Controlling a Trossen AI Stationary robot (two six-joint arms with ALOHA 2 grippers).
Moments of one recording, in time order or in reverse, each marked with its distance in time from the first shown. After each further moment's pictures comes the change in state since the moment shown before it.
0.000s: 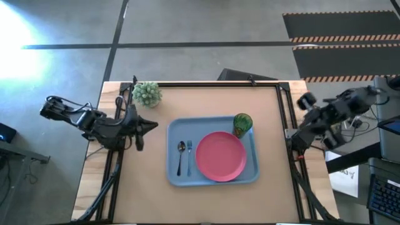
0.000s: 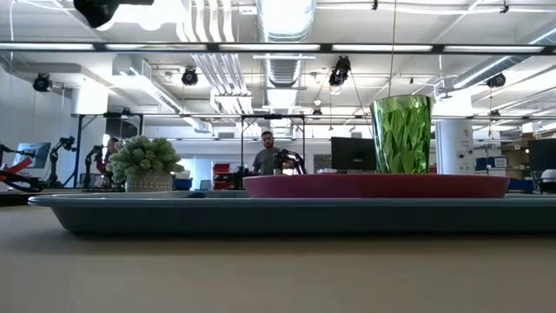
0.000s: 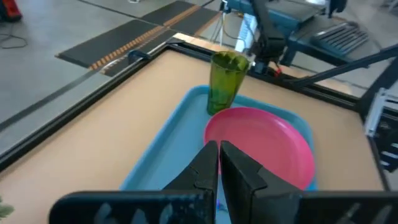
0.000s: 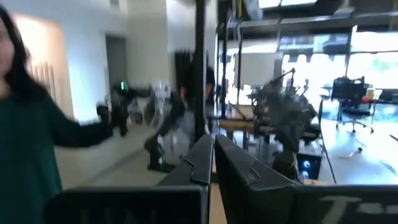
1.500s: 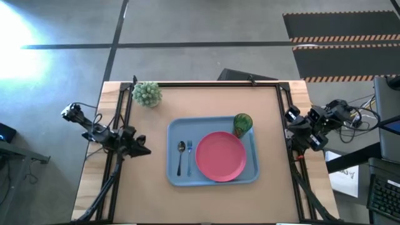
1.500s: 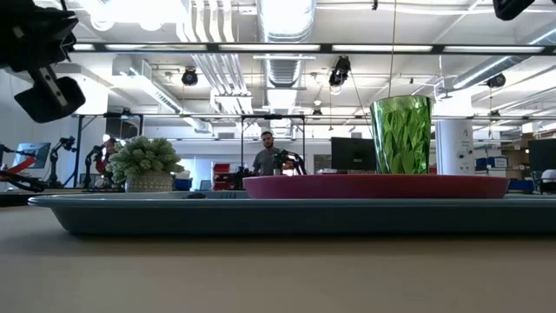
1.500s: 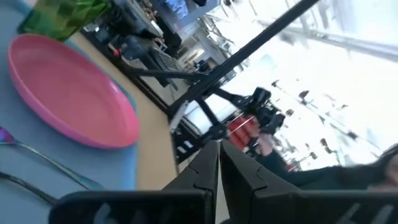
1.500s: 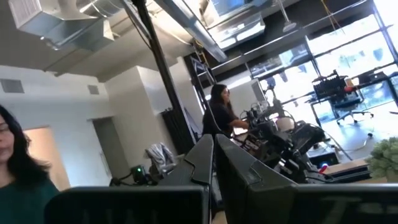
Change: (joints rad) left arm -0.190 -0.672 -0.861 0.732 0.342 -0.396; right arm 0.000 -0.433 -0.613 0.397 0.172 0.253
